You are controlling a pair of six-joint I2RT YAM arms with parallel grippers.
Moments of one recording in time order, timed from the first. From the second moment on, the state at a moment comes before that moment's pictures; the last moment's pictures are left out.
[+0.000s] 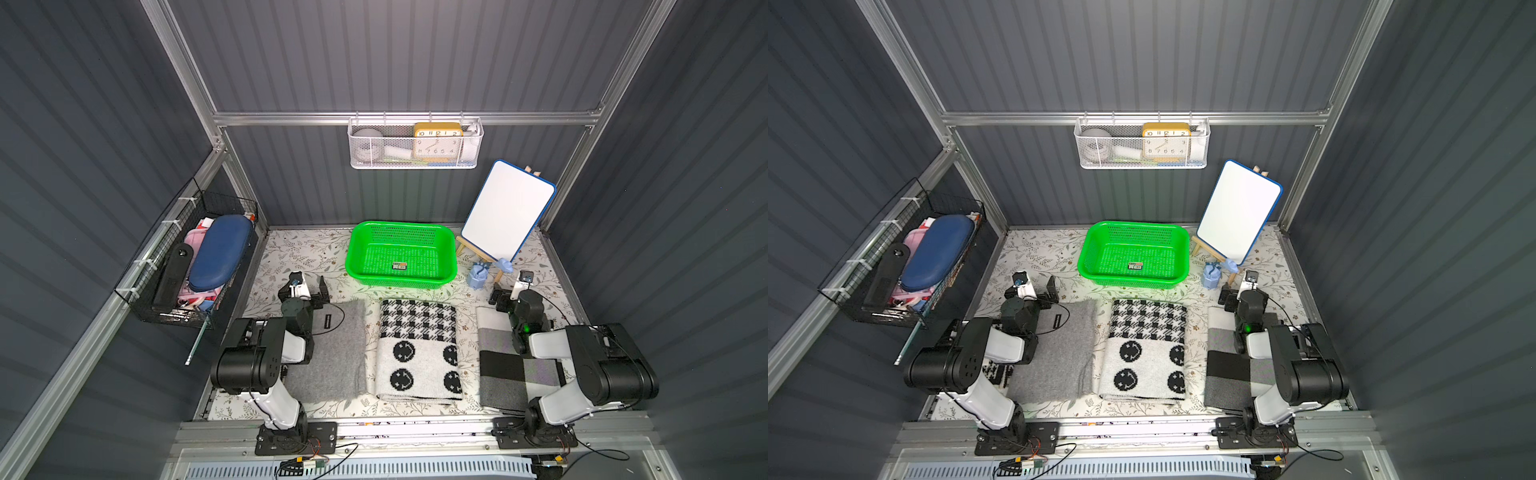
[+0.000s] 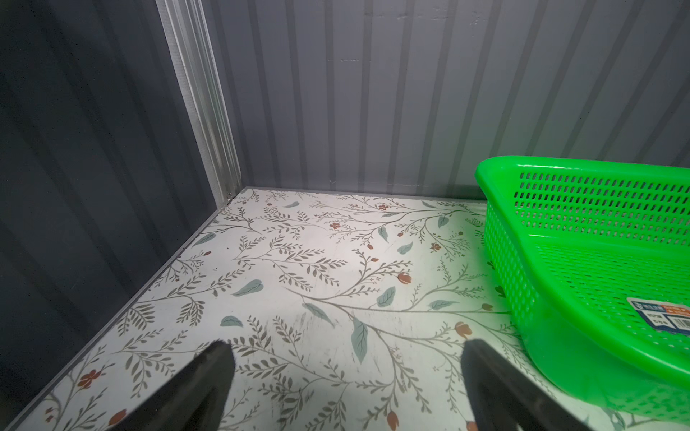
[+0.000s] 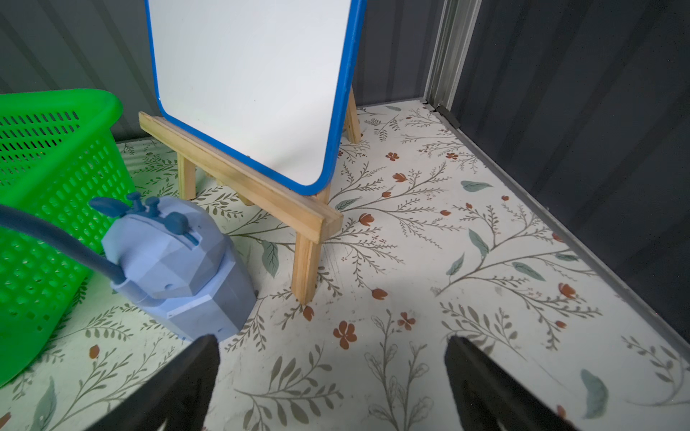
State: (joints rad) left arm -0.05 1.69 0.35 1.25 -0.06 0.02; right arm 0.02 1.56 0.36 0.88 0.20 0.10
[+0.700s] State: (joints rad) left arm -0.05 1.28 0.94 0.12 -0.17 -0.53; right arm 0.04 0.21 0.34 -0.04 0.33 0.52
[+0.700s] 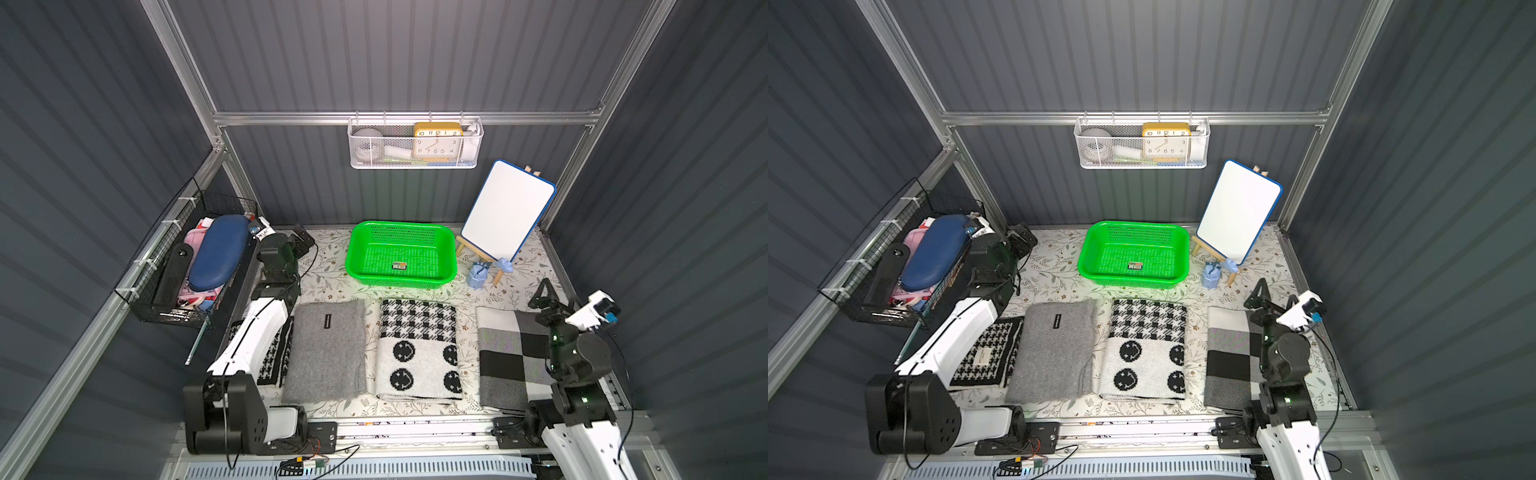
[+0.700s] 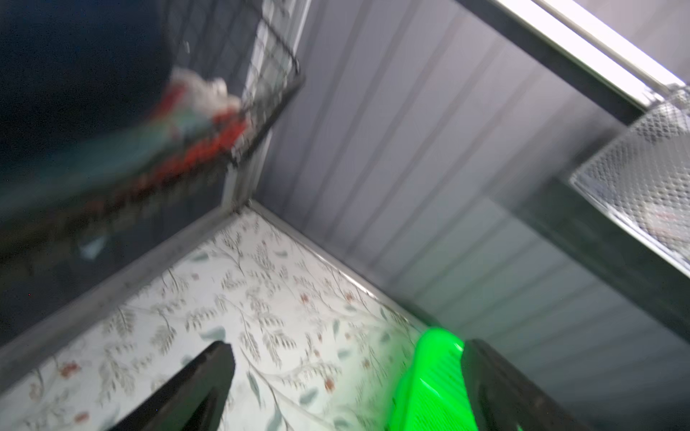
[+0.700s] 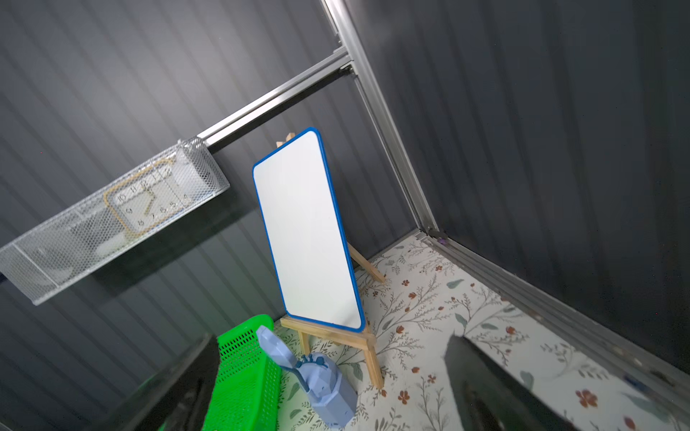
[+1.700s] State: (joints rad) left arm -0.51 0.64 0.44 -0.13 0.40 -0.87; right arm 0.63 0.85 0.54 -0.63 -0.02 0.87
